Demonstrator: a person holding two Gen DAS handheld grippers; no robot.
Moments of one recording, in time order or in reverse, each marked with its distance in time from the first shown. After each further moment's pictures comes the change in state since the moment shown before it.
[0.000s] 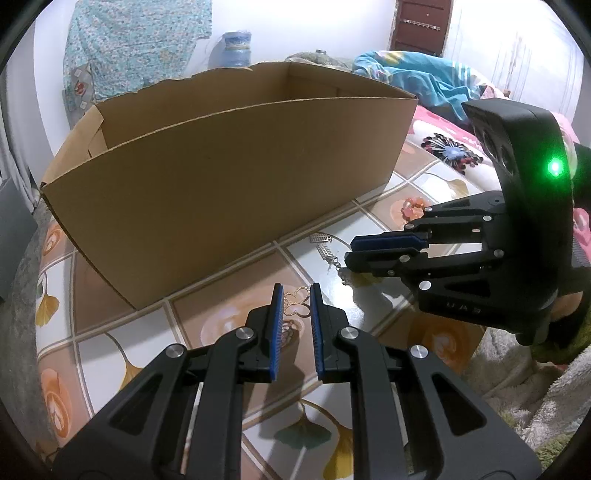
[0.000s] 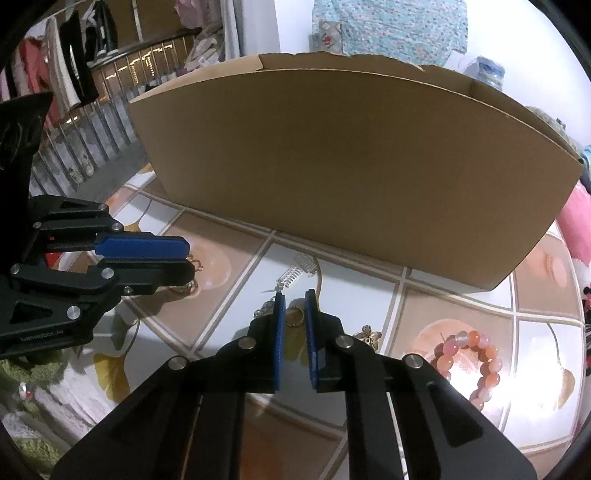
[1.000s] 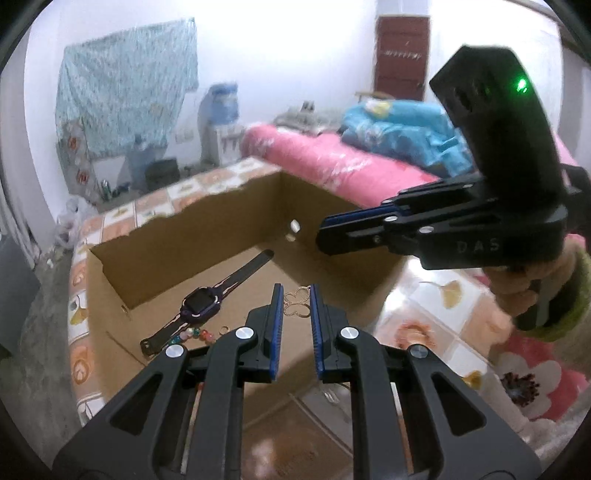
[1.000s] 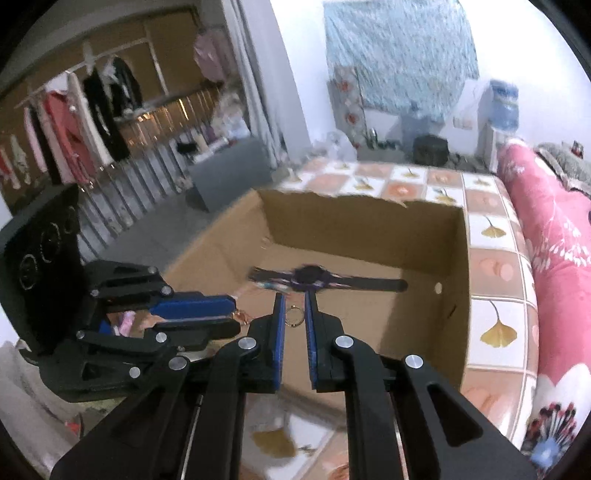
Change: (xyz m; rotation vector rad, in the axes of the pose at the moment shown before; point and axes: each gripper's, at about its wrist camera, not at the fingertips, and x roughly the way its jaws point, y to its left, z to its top) left arm -0.010 0.001 0.125 0.076 -0.148 -0.002; right arm -0.054 -0.068 0.133 0.035 -0.131 0.172
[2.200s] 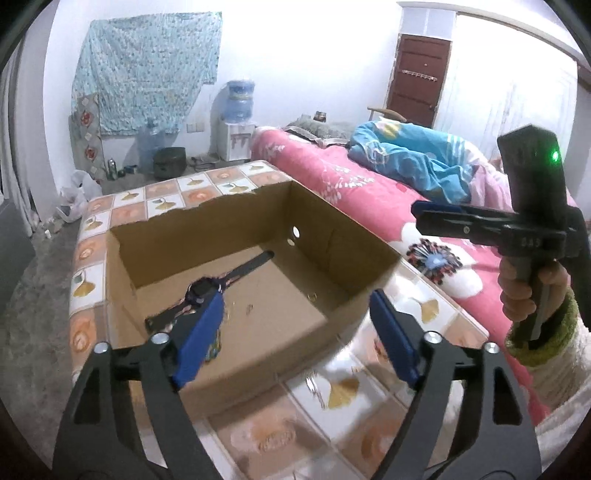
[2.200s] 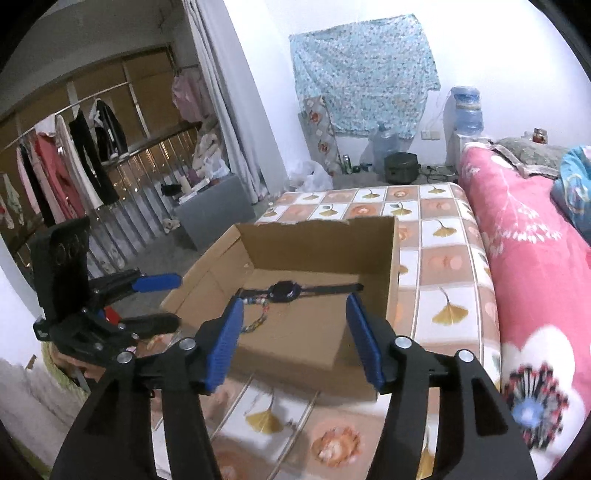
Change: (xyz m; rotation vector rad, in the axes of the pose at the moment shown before) left arm -0.064 0.006 -0.013 -0.120 -0.041 -0.029; right arm -0.084 -0.013 -0.040 0.111 -0.173 -0.045
